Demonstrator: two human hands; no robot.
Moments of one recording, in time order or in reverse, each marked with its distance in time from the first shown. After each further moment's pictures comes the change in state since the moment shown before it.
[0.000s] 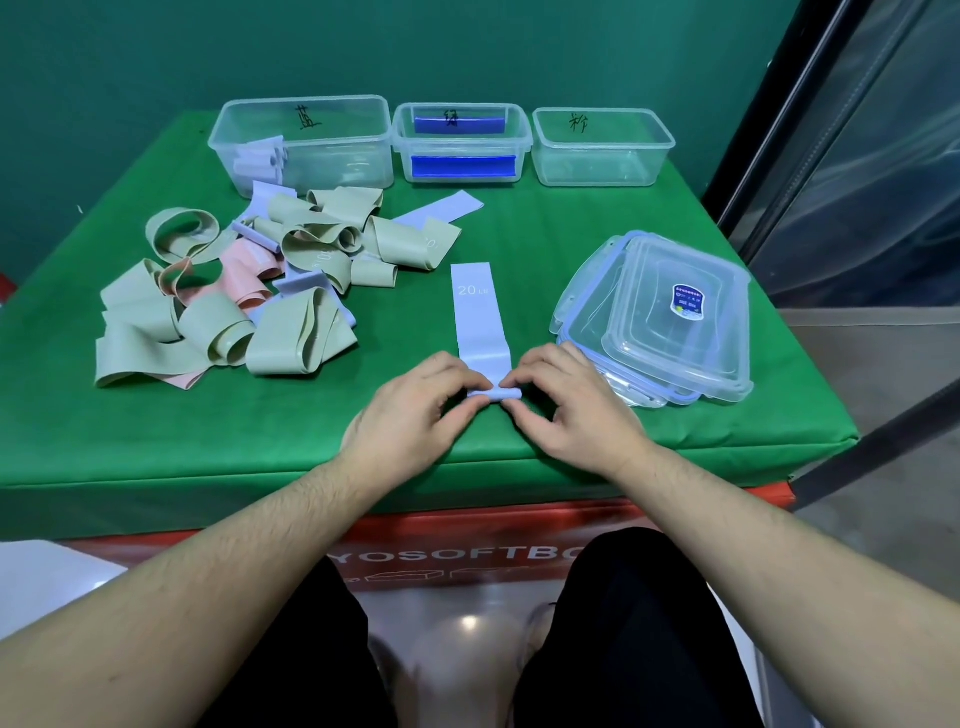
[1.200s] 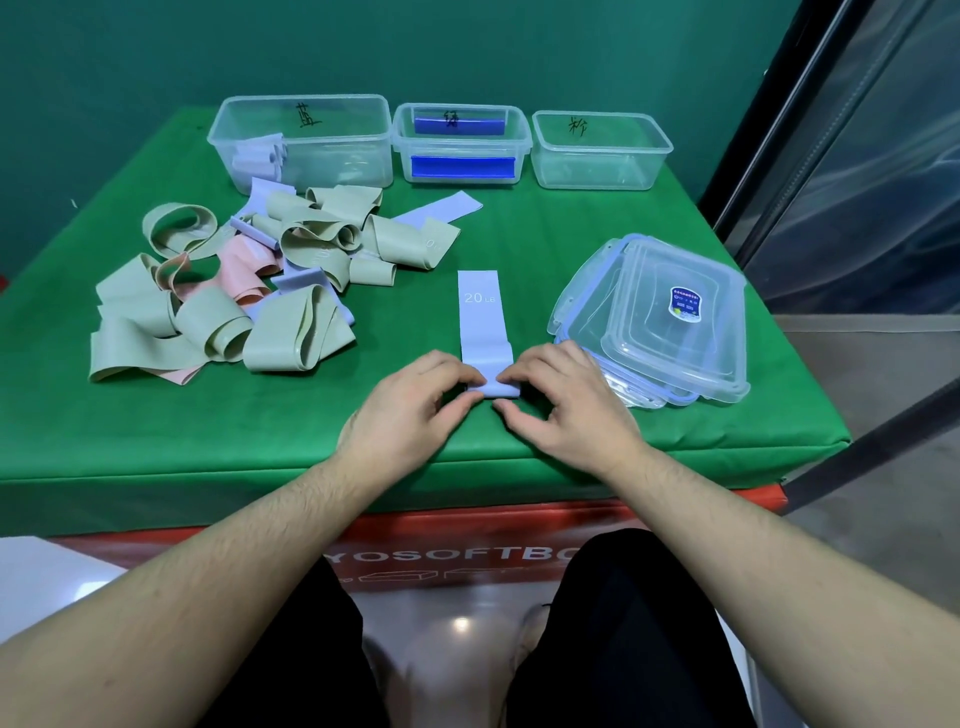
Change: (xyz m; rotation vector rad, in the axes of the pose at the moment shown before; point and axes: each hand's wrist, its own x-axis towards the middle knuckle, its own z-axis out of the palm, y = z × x) left_hand 0.001 -0.002 0.001 -0.012 0.033 -0.005; right_hand 0.000 0.002 0.003 -0.106 0.039 -0.011
